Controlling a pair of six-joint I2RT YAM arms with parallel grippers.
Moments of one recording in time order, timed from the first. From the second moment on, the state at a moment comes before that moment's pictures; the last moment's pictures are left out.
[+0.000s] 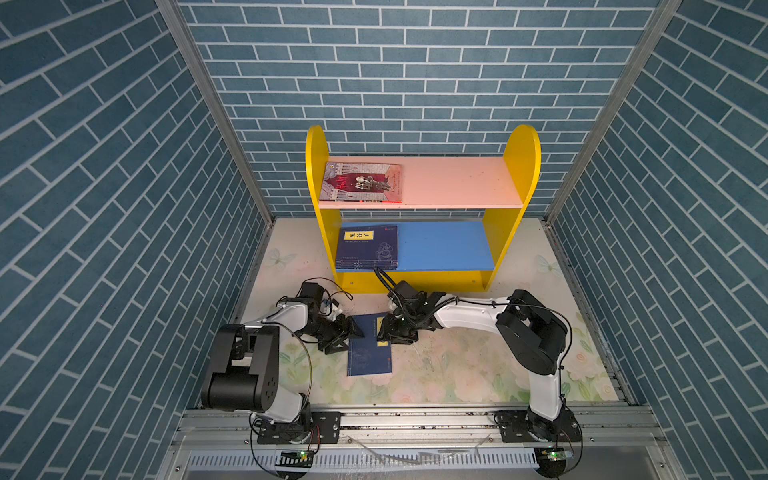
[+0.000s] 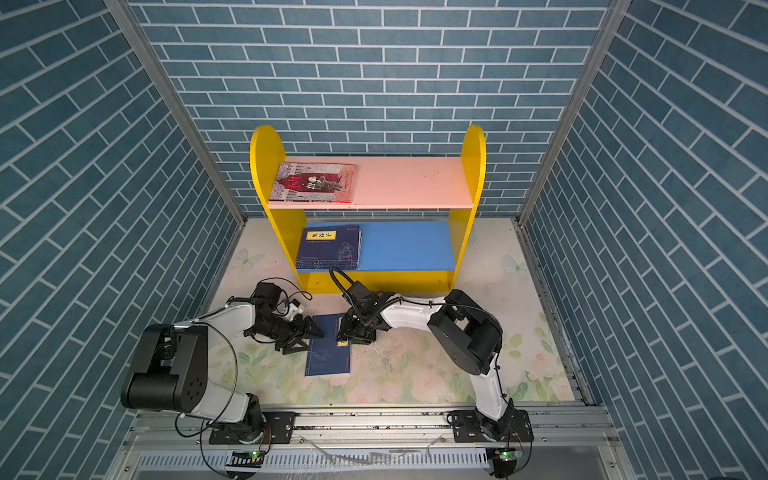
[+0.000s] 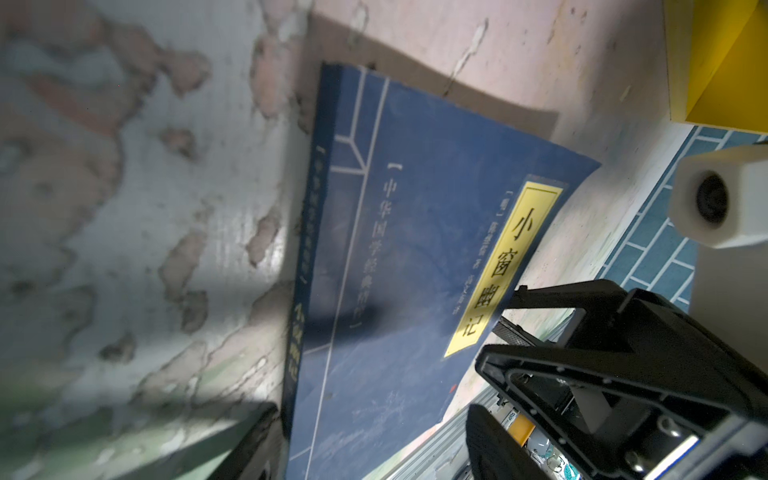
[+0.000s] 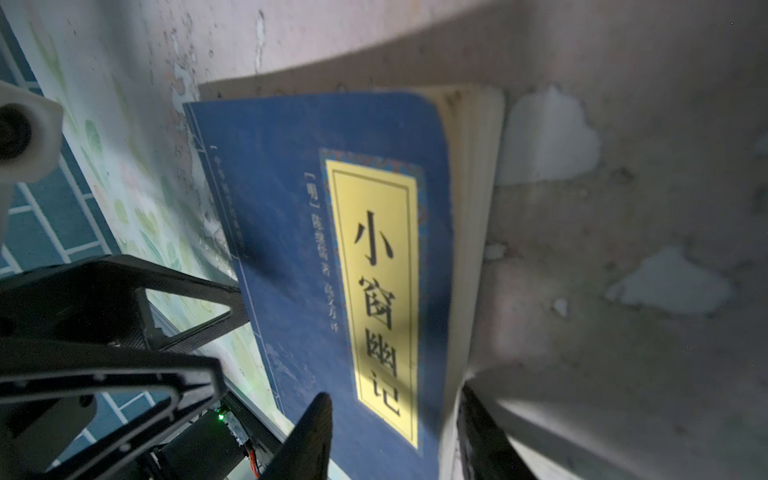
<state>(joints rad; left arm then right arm) -0.07 1.49 0.67 -0.67 0.72 -0.35 1.00 1.97 1.24 -0.35 -0.41 0.96</state>
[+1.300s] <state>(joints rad) -0.09 1.53 0.72 -0.70 0.65 -0.31 0.97 2.00 1.29 -0.45 -0.43 0.94</state>
